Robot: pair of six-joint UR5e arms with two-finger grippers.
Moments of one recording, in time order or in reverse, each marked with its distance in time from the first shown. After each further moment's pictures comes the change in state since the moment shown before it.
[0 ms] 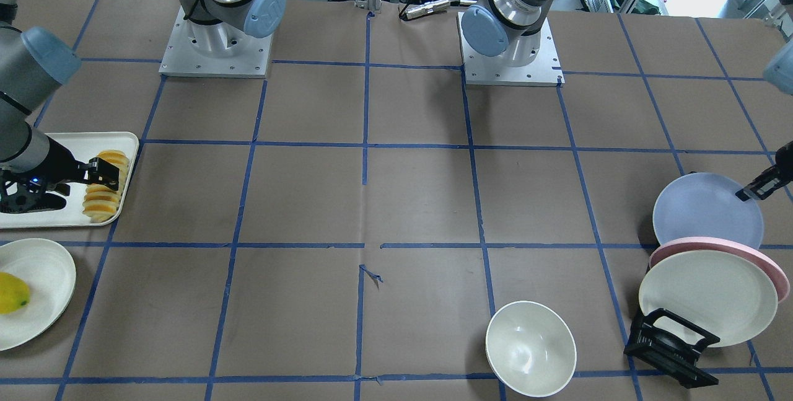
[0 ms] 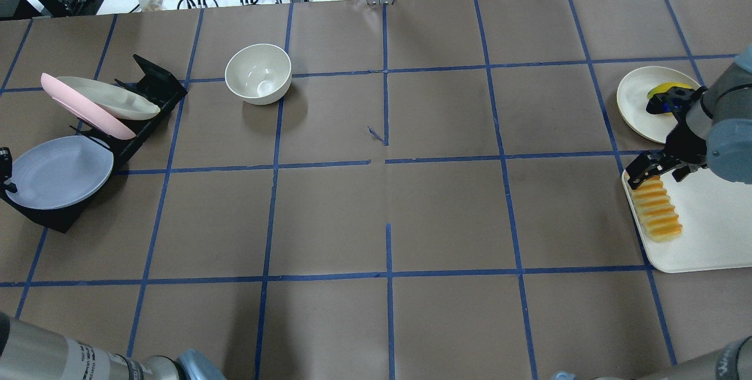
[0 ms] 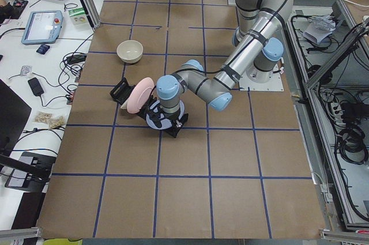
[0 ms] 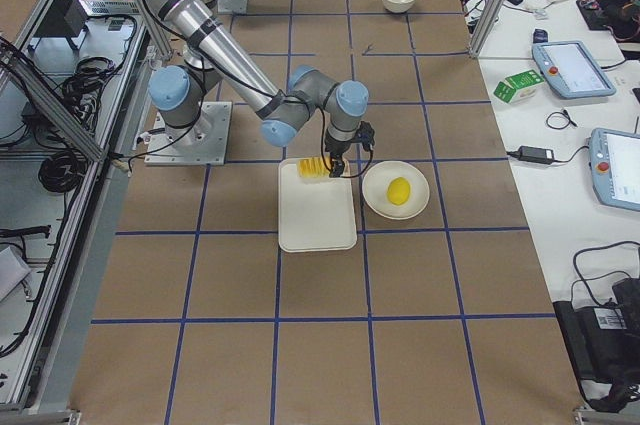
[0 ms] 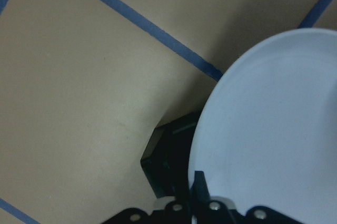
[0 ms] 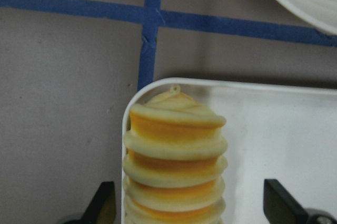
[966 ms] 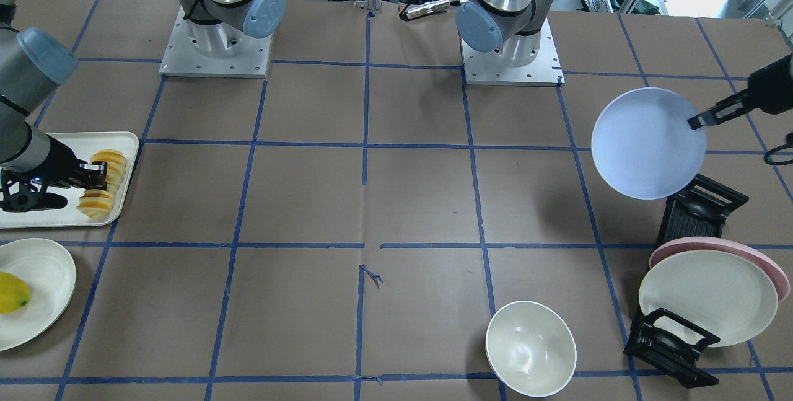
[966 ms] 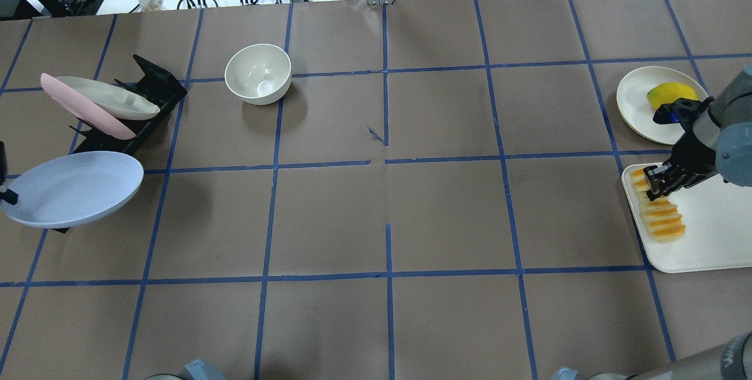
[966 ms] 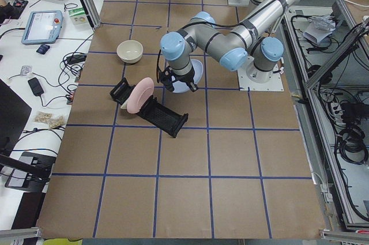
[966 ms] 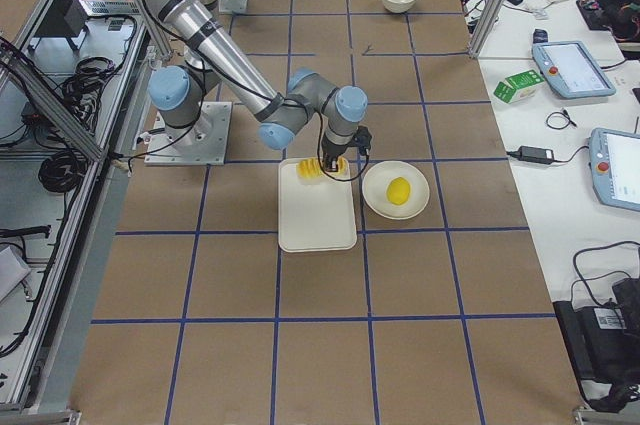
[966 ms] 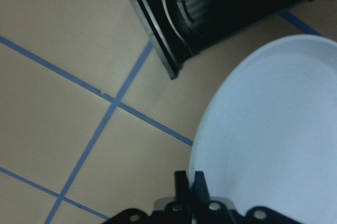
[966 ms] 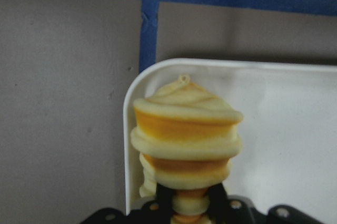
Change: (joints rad) left arm -0.127 0.286 -0.031 -0.571 -0.050 0.017; right arm -0.006 -0.001 -0.014 0.046 0.004 0.015
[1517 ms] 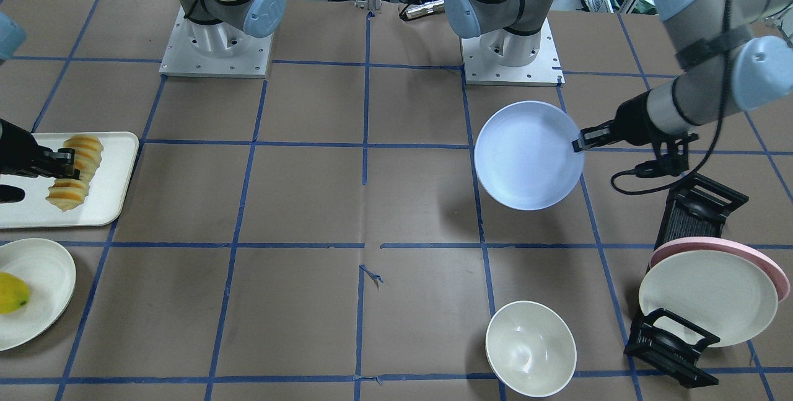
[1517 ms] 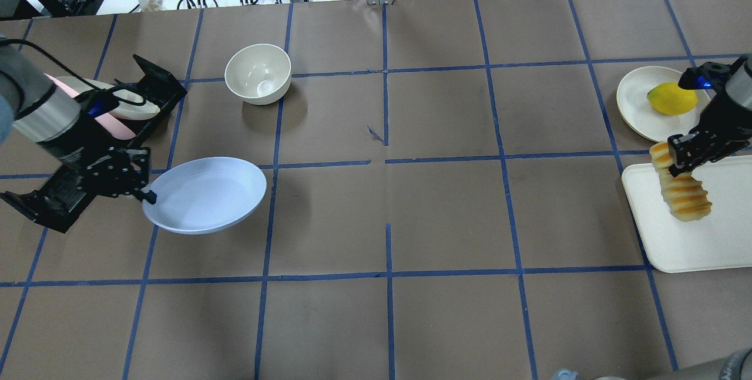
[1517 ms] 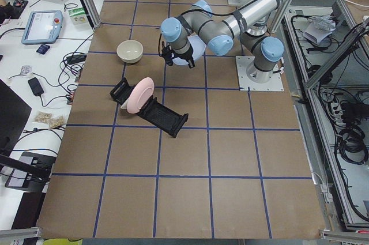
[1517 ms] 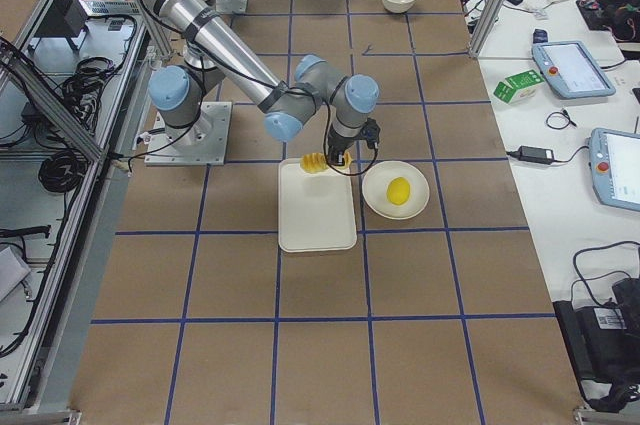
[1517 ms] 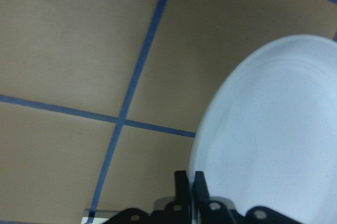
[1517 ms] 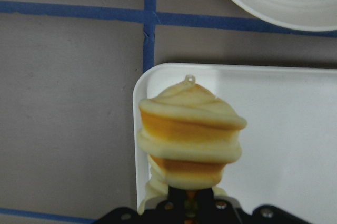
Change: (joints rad) left arm -0.343 0.015 -0.180 0.166 -0.147 -0.165; right arm 0.023 -0.045 -0.206 0.316 0.008 0.054
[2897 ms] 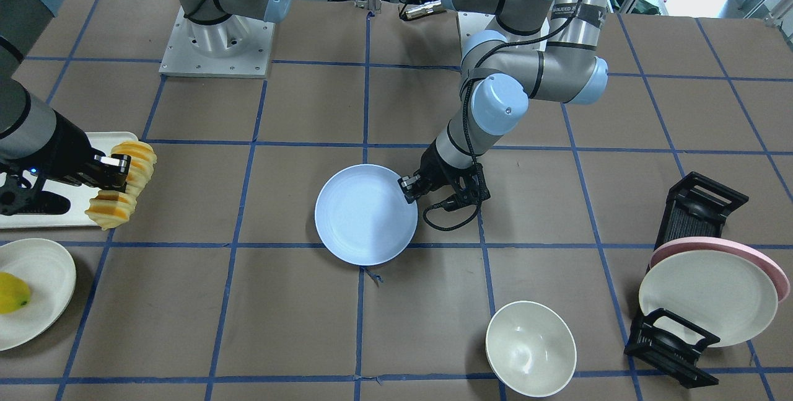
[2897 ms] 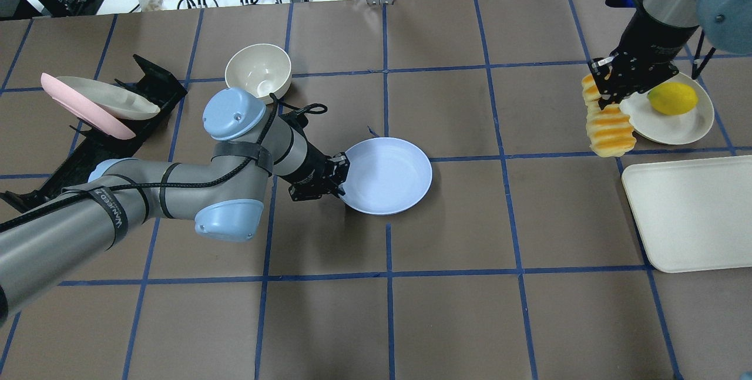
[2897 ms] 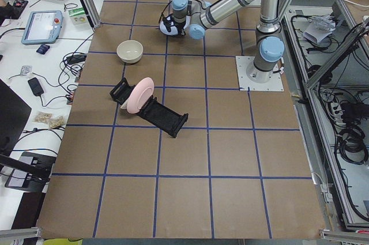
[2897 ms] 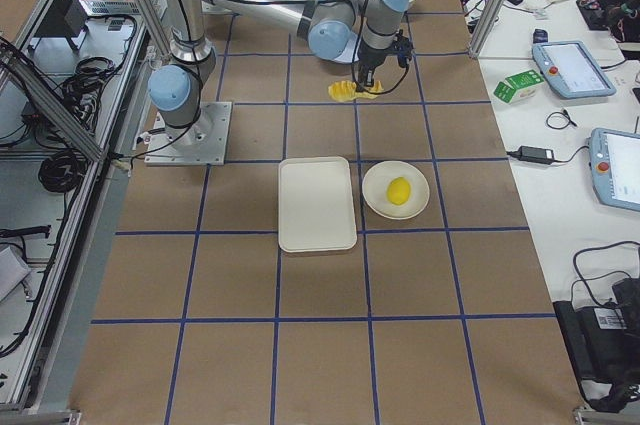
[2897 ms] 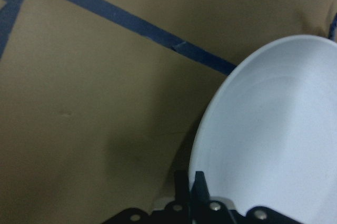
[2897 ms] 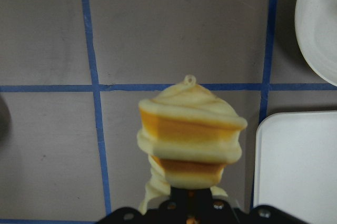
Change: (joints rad) left arm -0.507 -0.205 -0.214 0.803 -0.194 -0.693; right arm 0.325 -0.026 -0.213 0.133 0.085 0.409
